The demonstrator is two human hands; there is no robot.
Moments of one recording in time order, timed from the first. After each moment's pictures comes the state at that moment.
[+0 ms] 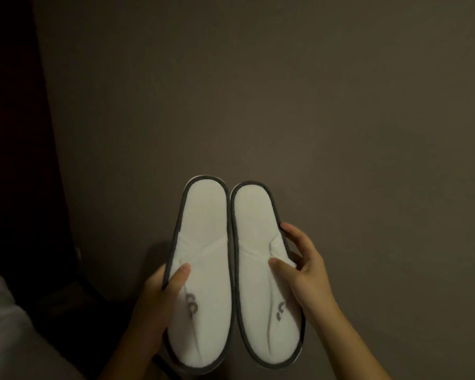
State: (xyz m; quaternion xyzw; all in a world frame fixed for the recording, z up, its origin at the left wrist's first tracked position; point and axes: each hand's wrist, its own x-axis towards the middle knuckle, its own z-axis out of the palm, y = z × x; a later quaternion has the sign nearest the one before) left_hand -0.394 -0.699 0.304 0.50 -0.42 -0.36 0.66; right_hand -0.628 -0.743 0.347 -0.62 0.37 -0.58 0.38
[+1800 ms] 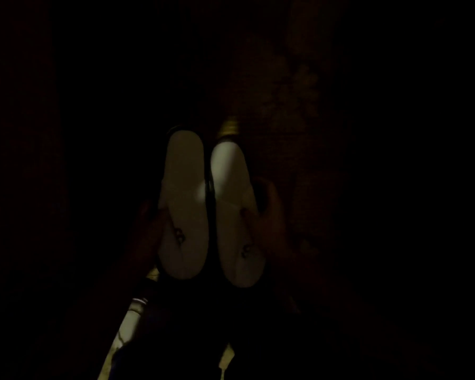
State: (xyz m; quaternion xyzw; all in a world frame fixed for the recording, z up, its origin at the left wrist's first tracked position) left_hand -0.363 -0.711 -0.789 0.78 0.19 -0.42 0.43; right_hand -0.458 -0.901 -0.763 -0.72 0.43 0.08 0.53
